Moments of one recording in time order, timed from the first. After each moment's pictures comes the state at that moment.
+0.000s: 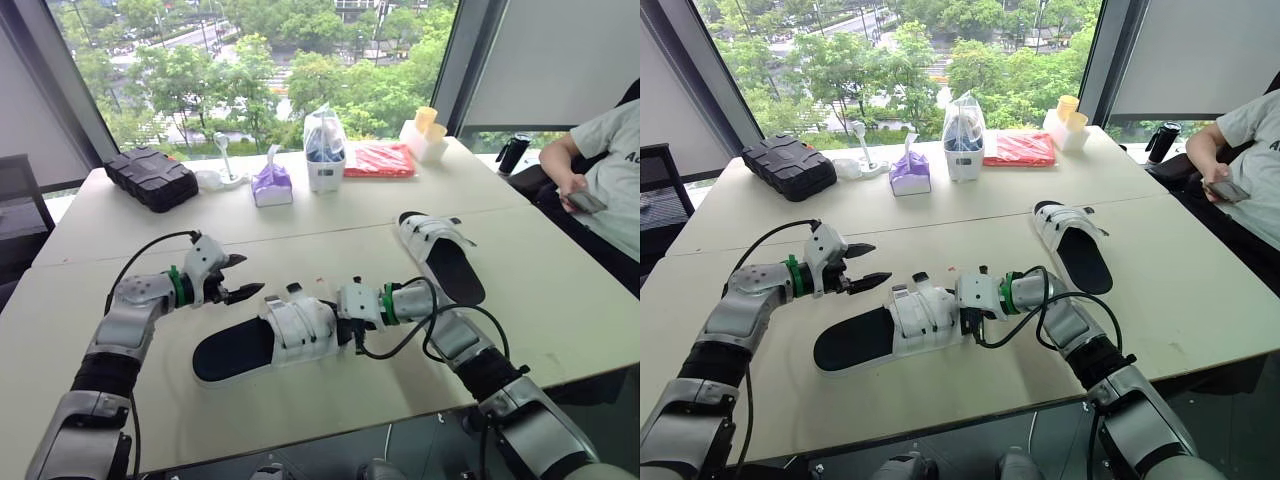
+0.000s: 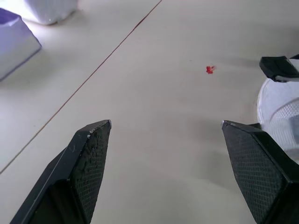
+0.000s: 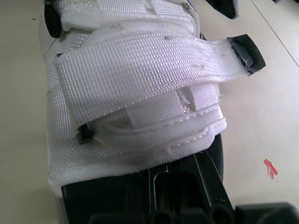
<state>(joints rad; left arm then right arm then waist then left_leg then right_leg) -0.52 0.61 -0.02 0.40 -0.19 -0.03 -1.00 -0.63 -0.43 0.42 0.33 -0.10 -0.13 1.06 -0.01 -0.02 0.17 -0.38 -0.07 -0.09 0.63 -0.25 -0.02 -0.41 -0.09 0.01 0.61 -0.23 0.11</state>
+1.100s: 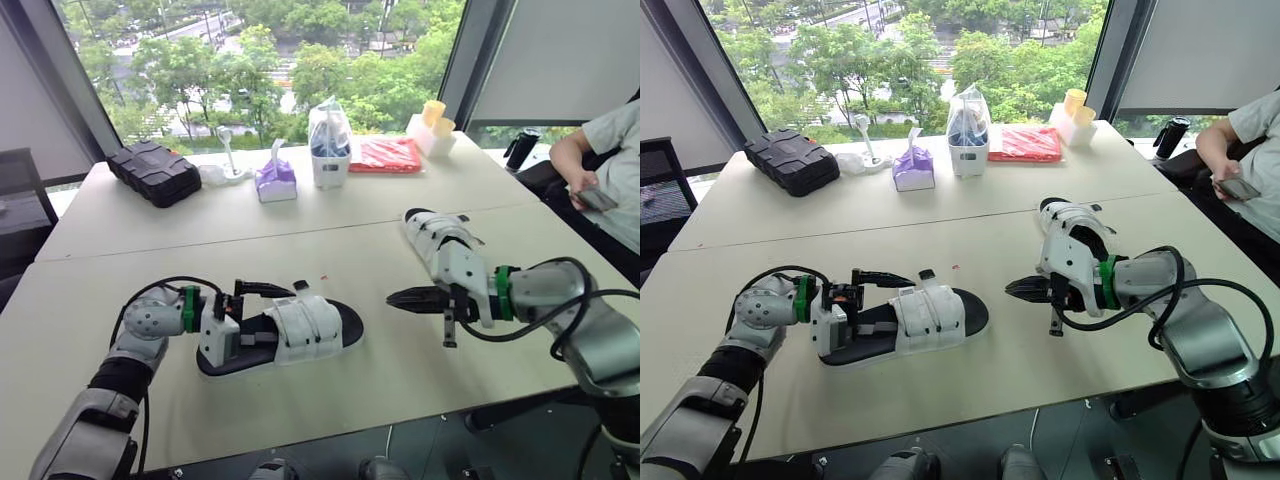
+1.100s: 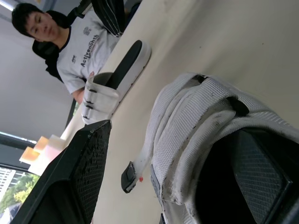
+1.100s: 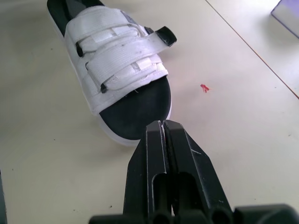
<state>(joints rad) -0.58 0.58 -0.21 0.62 -0.16 -1.19 -1.22 -0.40 -0.87 0.01 -0.46 0.30 0.64 1.11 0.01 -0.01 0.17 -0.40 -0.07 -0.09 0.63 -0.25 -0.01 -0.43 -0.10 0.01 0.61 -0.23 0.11</state>
